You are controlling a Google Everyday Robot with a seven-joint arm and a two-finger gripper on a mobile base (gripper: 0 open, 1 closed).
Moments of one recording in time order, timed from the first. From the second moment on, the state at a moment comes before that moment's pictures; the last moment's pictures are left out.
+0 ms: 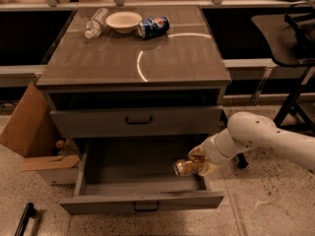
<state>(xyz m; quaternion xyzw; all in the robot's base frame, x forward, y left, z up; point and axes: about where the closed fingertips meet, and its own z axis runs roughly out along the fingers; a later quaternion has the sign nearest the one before) 0.528 -0.155 0.544 -0.84 0.49 0.05 0.23</state>
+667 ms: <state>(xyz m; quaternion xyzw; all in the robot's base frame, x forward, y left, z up) 0.515 -0.201 0.641 -0.82 0.50 0.03 0.26</state>
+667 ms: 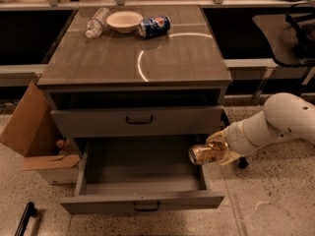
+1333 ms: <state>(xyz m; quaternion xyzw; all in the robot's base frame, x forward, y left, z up) 0.516 -0.202 0.653 -0.83 0.50 0.02 0.26</state>
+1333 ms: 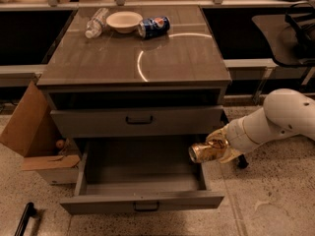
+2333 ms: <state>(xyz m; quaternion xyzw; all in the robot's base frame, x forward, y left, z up) 0.545 -0.213 0.810 -0.82 0.49 -0.03 0.29</state>
